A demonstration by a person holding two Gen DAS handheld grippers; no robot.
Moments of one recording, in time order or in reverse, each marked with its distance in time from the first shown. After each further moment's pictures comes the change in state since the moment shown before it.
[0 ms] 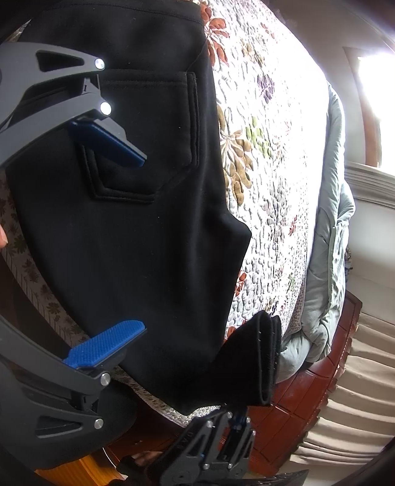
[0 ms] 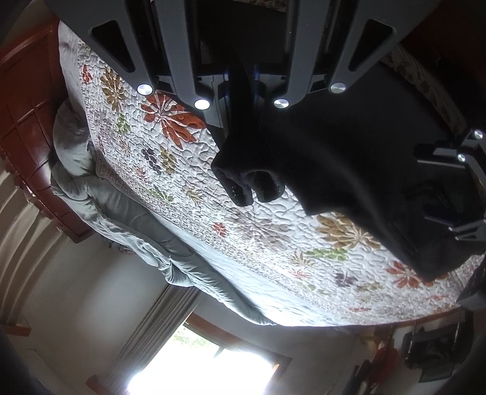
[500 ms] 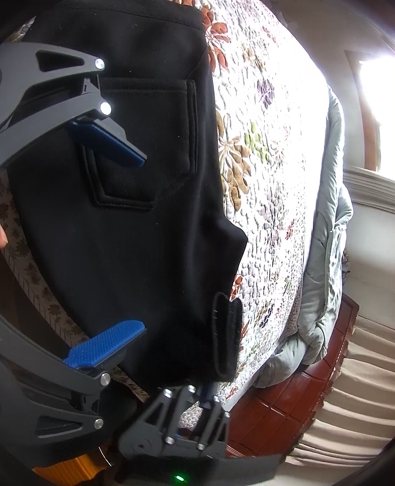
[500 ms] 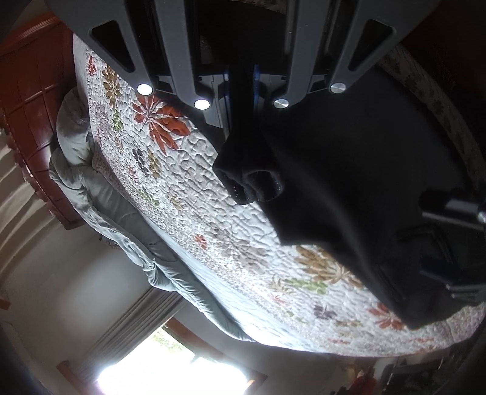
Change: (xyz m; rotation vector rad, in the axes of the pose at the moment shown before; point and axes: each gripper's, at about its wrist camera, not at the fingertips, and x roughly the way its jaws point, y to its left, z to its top) left arm -0.006 0.005 0.000 -0.021 -0.012 0.003; right arm 0.026 0.042 -0.014 -0.134 0.071 -0.008
